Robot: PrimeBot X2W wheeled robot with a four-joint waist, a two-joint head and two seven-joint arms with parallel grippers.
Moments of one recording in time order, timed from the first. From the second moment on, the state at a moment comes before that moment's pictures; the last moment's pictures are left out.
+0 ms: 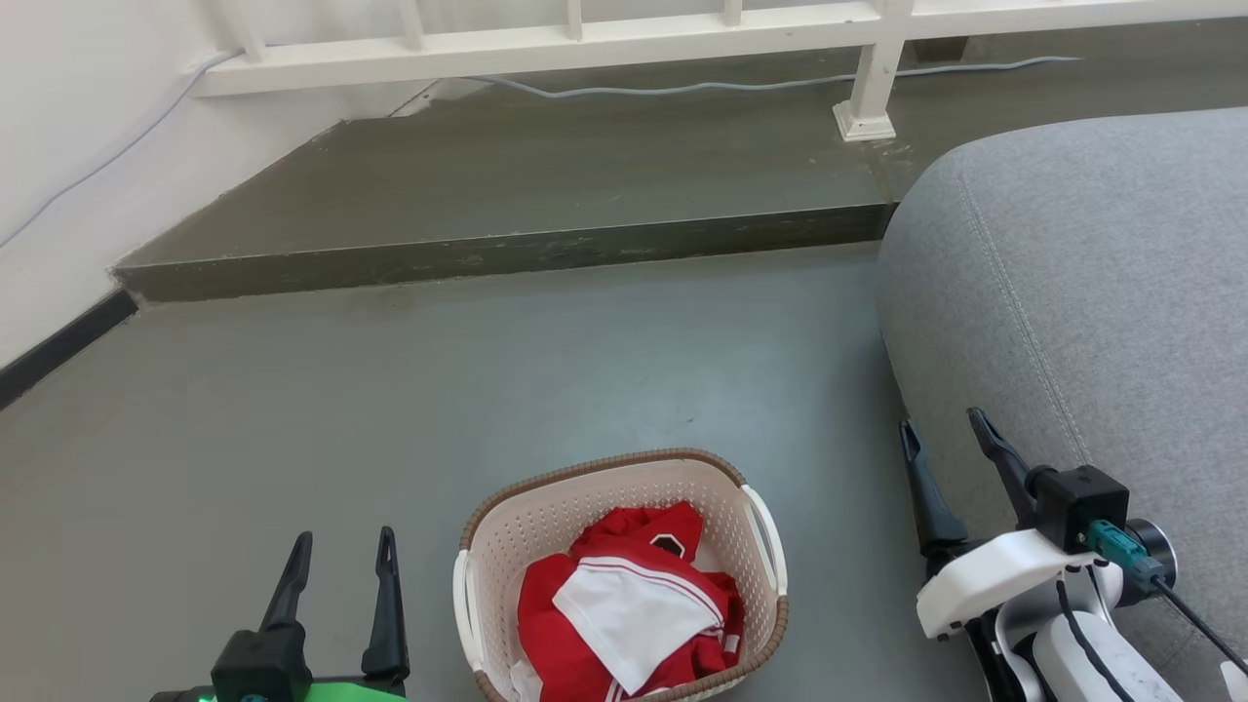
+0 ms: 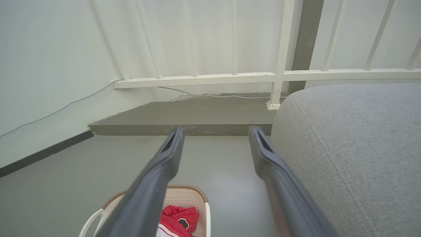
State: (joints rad) left arm 0.17 0.08 -0.22 0.01 -0.23 0.12 -0.24; right arm -0.03 -0.19 0.35 0.21 0.31 -0.12 -0.25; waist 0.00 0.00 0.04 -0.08
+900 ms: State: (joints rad) left arm 0.22 0.07 -0.26 -0.02 -0.32 0.11 -0.21; right arm 0.03 -0.16 0.33 0.21 0.41 -0.10 -0.25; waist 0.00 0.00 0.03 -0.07
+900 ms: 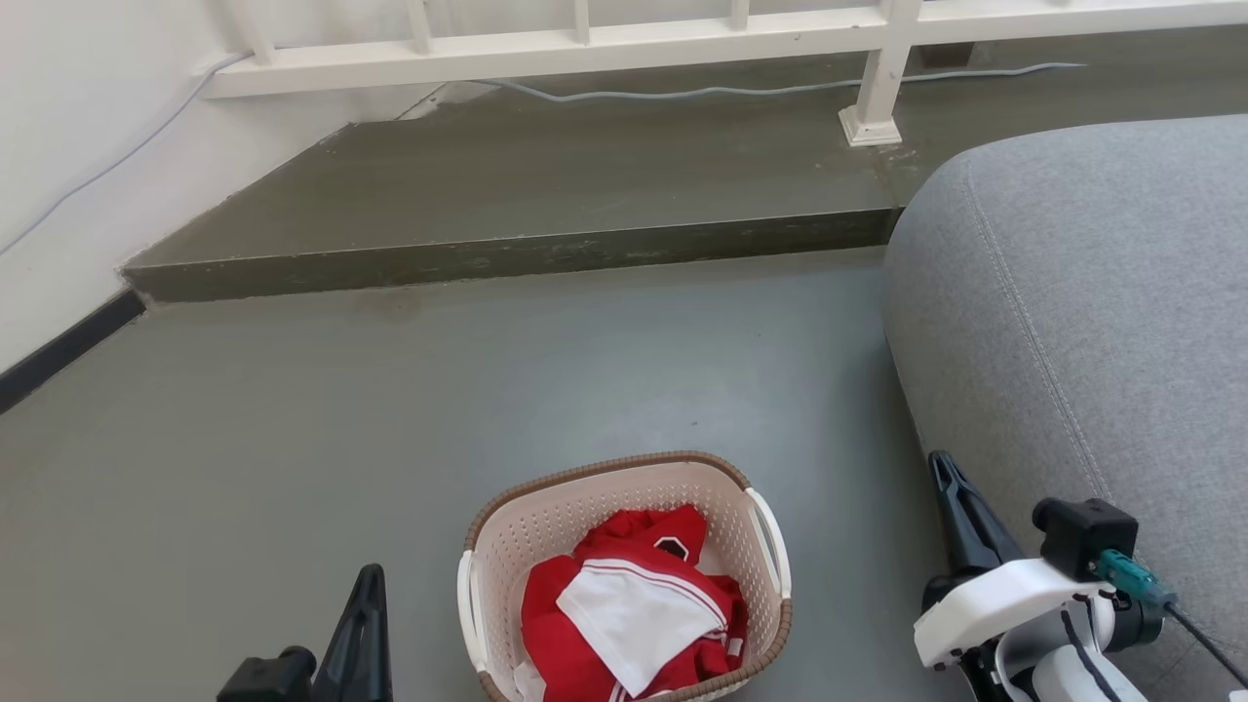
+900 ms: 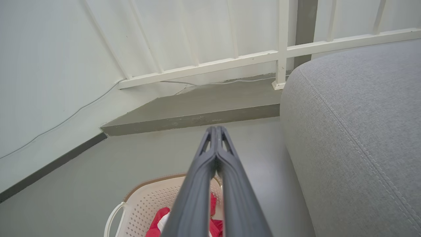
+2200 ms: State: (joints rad) left arm 0.15 0.08 -0.15 0.04 -0.92 0.05 -0.12; right arm 0.02 -0.13 0.17 0.21 0.95 -0.02 -0.12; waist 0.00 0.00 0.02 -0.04
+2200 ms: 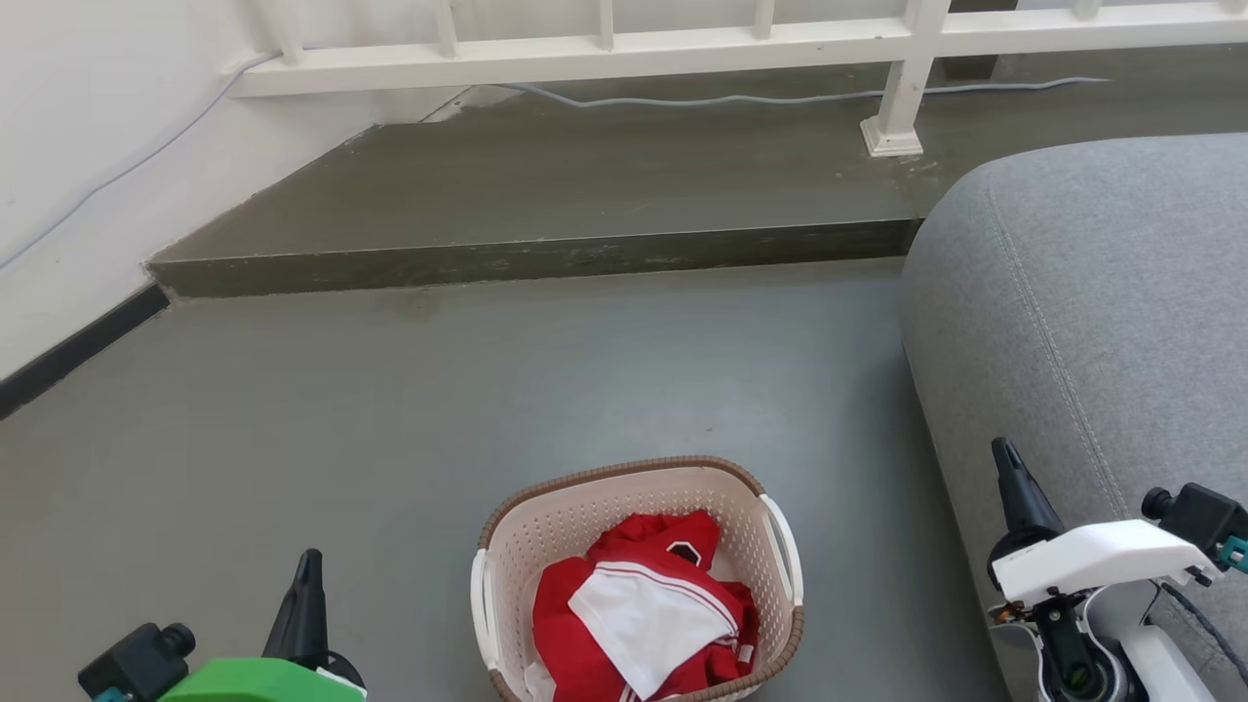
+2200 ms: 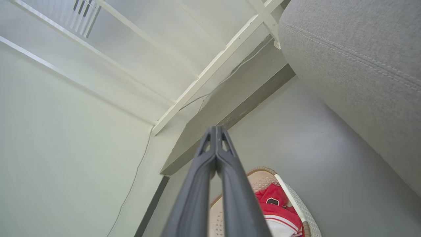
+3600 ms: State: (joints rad) left arm 0.02 0.11 -0.07 0.18 -1.55 -0.07 -0.02; right arm -0.03 -0.10 0.00 0.24 1.53 0.08 0.01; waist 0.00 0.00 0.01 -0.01
